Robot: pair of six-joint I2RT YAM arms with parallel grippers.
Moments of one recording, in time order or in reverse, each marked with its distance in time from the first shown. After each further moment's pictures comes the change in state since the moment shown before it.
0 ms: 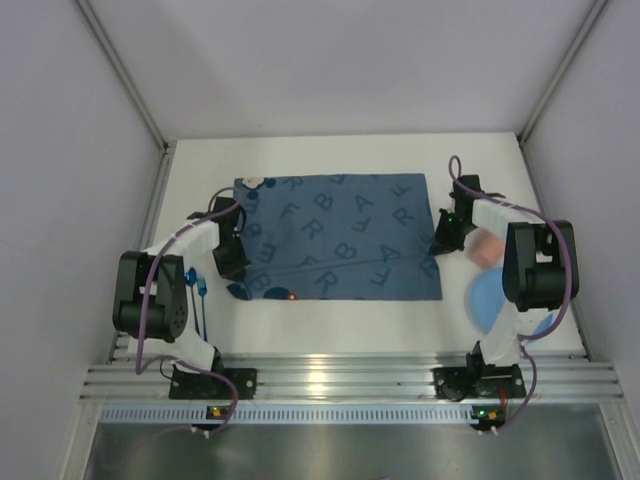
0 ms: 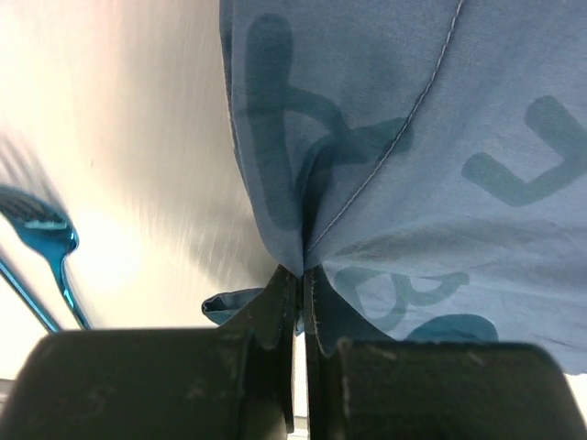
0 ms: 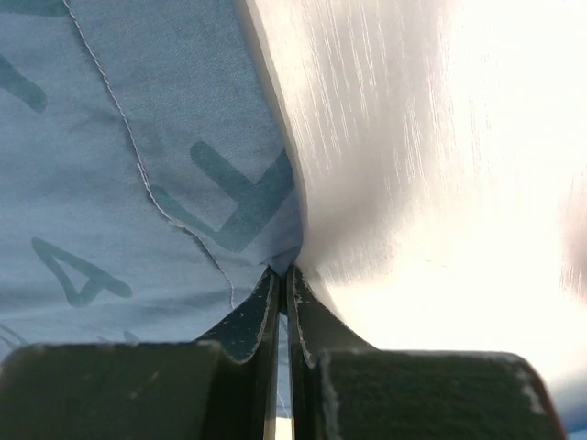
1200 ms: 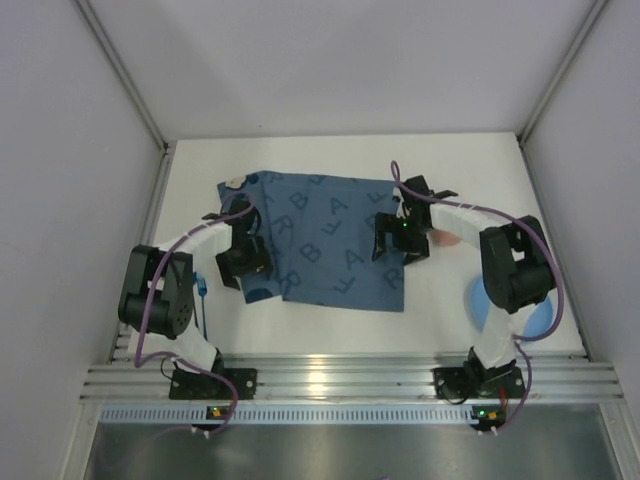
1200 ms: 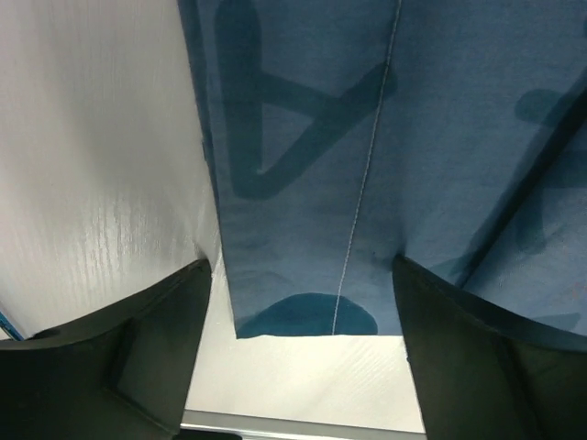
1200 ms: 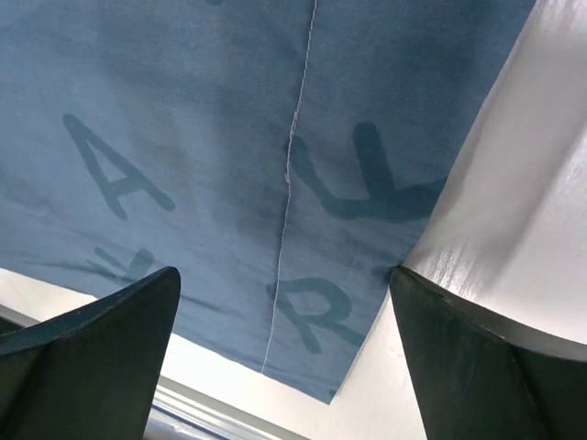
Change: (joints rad) left arm -0.099 0.032 -0.006 0.026 0.009 -0.114; right arm 0.311 0.034 0.083 -0.053 -0.094 -0.008
